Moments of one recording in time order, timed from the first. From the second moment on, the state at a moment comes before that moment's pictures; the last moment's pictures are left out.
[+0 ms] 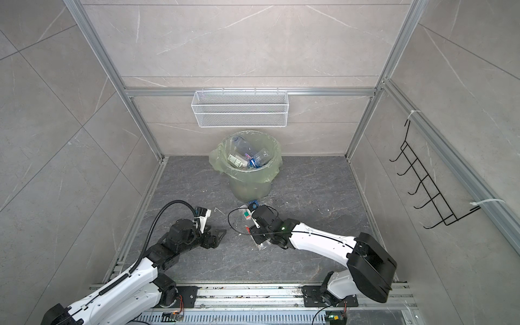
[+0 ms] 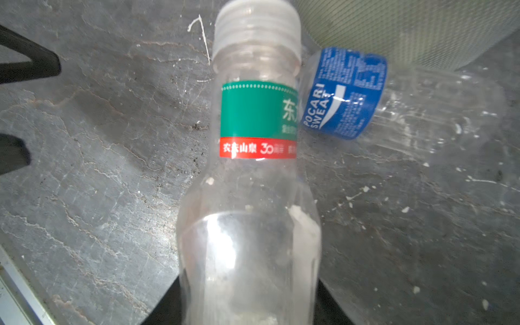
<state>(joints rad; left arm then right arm) -0.57 0.79 0.35 -0.17 0.16 -0.32 0.91 1.37 0.81 -0.31 0.08 0.26</state>
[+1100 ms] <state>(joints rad) -0.57 0.81 0.35 -0.17 0.16 -0.32 0.75 1.47 1.74 -0.63 0.29 0.29</state>
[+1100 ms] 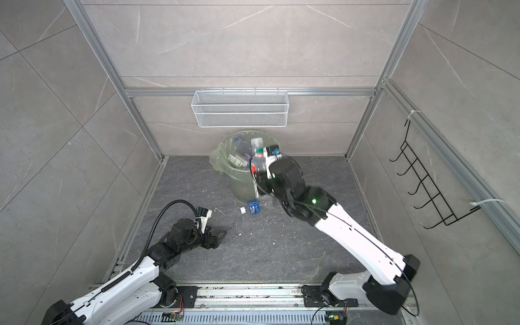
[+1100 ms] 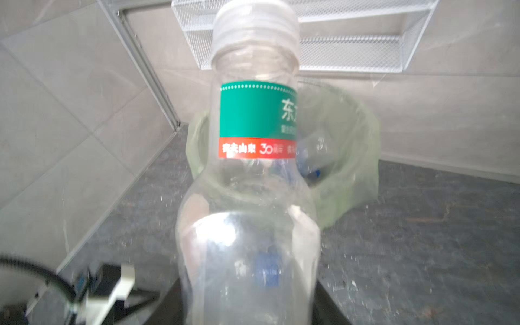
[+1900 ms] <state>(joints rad) -0.57 0.76 0.34 -0.17 0.15 -0.32 0.62 1.59 1.83 -0.74 0.24 0.29</state>
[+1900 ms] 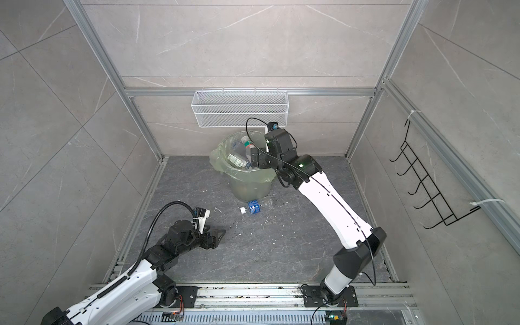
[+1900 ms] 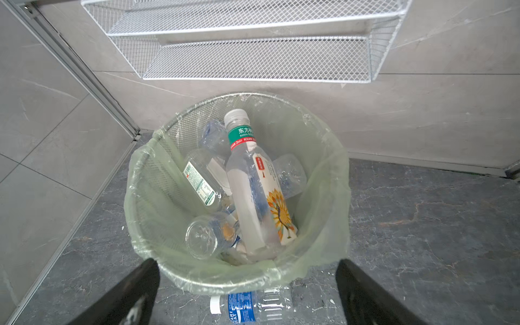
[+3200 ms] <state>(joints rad) -0.79 1.24 0.66 -0.18 -0.11 -0.23 0.62 0.95 0.66 -0.54 0.24 0.45</state>
